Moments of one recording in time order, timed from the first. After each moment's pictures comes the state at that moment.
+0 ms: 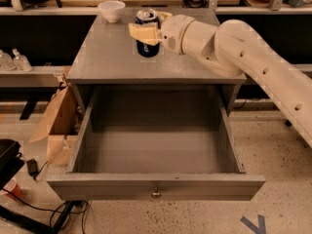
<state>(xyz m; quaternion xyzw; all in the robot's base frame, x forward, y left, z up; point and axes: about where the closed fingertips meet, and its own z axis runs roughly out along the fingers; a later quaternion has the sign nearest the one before) 0.720 0.018 0.986 -0.34 0.61 0.27 0.66</state>
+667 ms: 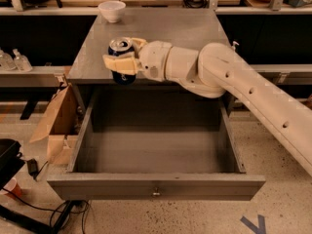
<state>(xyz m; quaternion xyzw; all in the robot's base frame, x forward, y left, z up) 0.638 0.086 0.946 -0.42 0.57 0.35 0.61</state>
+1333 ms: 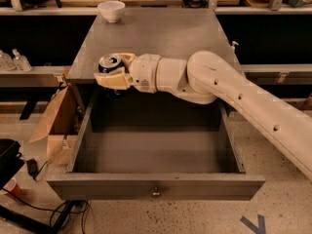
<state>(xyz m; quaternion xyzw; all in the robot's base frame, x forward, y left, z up) 0.614 0.116 0.909 -0.46 0.57 0.36 0.58</state>
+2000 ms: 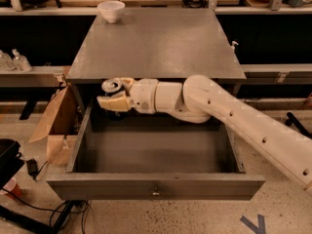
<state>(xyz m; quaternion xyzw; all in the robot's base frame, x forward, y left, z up) 0.605 0.123 0.841 -0.46 0.58 0.40 0.54</state>
